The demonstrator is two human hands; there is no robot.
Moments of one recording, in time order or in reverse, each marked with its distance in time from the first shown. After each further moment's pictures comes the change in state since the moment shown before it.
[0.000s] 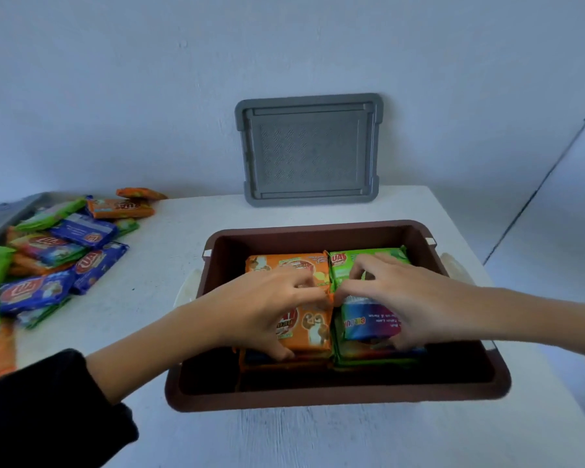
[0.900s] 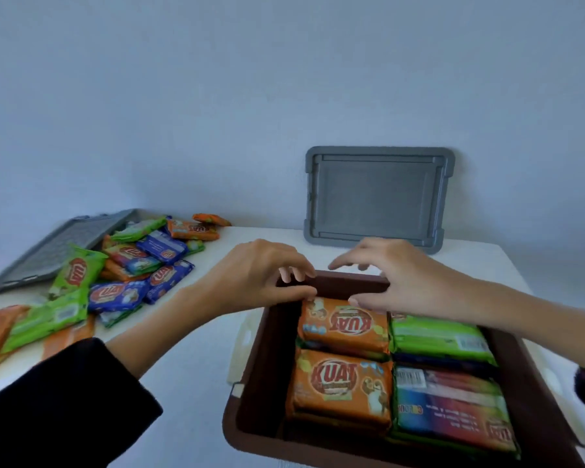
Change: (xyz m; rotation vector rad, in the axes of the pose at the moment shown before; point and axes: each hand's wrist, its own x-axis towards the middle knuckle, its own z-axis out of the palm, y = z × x) left_hand -0.048 -0.066 -0.036 -0.159 0.456 -0.297; right_hand 0.078 -0.012 -0.055 0.187 0.324 -0.149
